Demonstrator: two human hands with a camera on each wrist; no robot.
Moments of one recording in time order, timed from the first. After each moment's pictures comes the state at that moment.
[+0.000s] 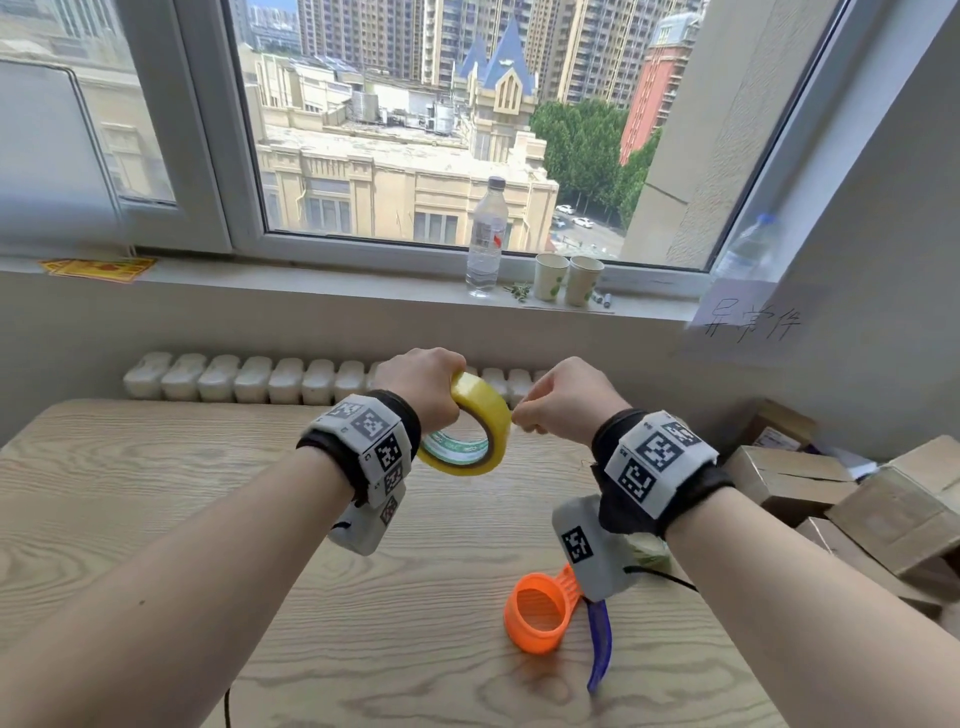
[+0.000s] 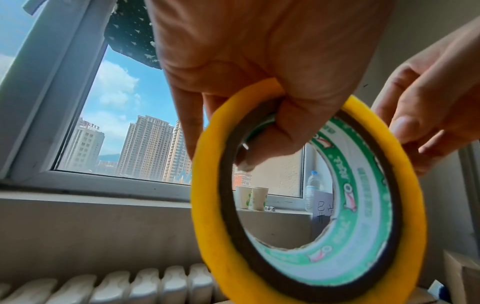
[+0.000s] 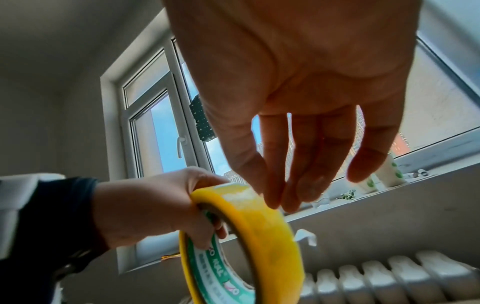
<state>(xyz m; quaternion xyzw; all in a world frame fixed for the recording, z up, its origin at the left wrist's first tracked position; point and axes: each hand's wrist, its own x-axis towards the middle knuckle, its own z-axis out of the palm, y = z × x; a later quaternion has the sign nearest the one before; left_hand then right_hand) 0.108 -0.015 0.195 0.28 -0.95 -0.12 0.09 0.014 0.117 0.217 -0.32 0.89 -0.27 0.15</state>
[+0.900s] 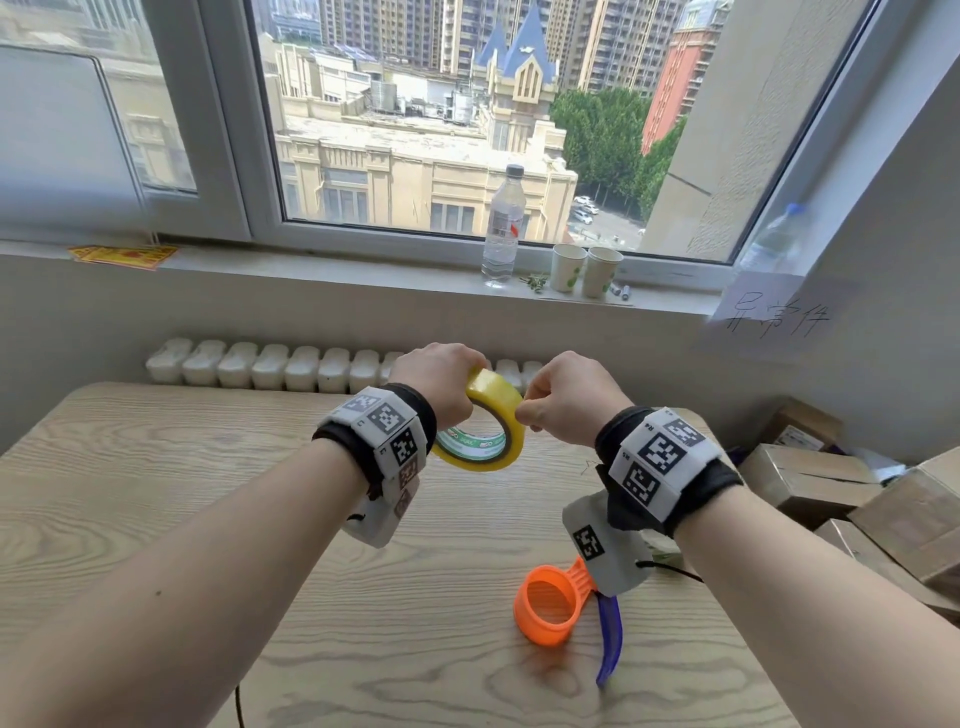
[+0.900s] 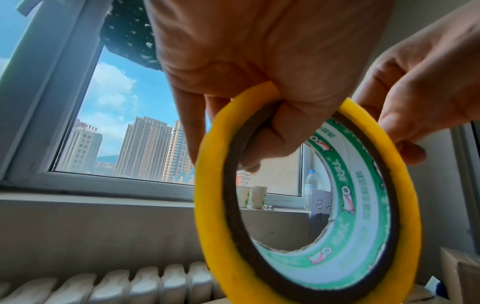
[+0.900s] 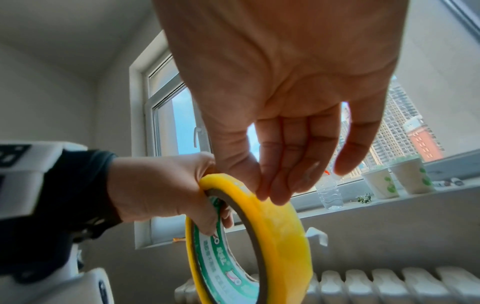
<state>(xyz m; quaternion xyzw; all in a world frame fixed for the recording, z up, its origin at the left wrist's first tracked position) 0.111 -0.010 0.194 0.26 -0.95 -0.13 0.08 0.023 0.112 0.215 -0.39 0.89 -0.20 0.12</state>
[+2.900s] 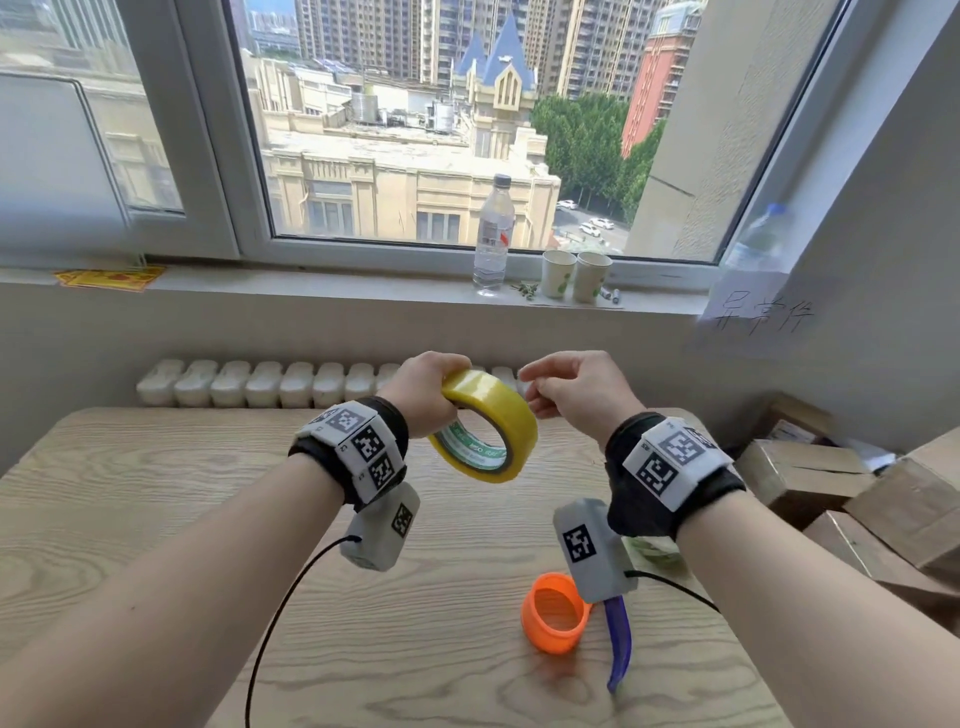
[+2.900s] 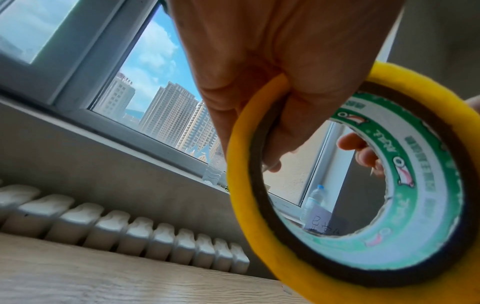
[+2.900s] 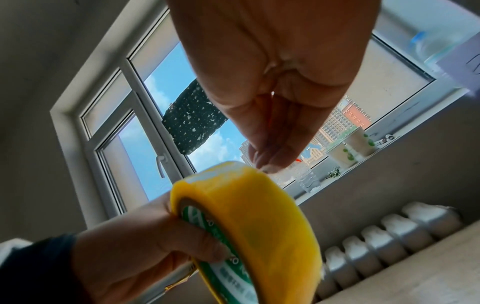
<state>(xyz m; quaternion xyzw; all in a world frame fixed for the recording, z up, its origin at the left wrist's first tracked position) 0.119 -0.030 0.187 0.21 -0.91 -0.32 0.14 0.012 0.110 0.208 -0.29 0.81 -0.48 0.18</state>
